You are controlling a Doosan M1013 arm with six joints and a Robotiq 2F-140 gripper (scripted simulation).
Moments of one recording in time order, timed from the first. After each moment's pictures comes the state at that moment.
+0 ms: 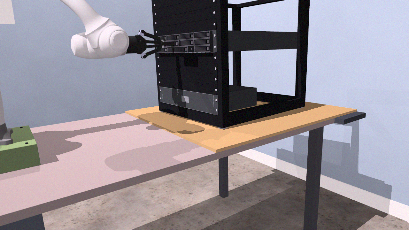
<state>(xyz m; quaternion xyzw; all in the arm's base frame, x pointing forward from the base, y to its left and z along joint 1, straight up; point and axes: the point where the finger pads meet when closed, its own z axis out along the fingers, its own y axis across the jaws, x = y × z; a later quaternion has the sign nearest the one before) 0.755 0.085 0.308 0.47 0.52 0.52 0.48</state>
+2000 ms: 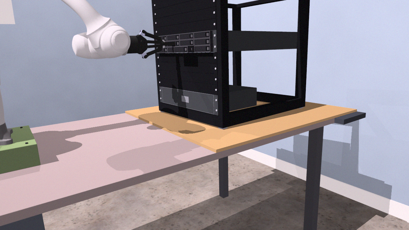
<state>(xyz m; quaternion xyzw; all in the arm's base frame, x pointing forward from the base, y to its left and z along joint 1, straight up) 0.759 0.086 0.308 0.47 0.53 0.52 0.48</state>
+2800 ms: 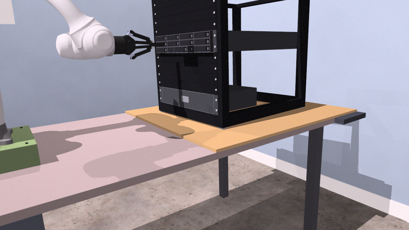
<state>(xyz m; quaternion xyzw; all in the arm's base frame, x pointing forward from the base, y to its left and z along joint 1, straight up) 0.702 0.082 0.306 0.47 0.53 0.52 0.48</state>
